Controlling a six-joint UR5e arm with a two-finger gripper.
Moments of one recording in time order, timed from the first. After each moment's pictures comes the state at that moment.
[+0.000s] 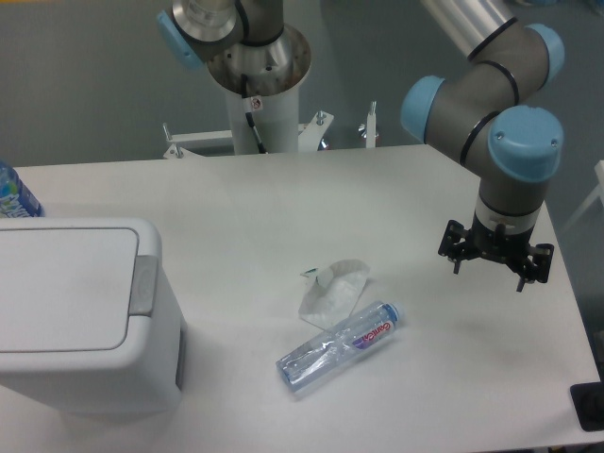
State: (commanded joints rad) arm 2.70 -2.05 -1.43 -1.05 1.58 1.12
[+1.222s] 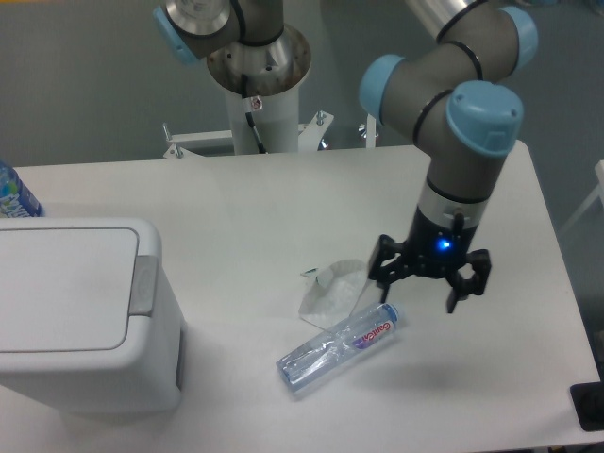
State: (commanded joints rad) arm 2.56 -1.92 -1.42 -1.05 1.12 0.50
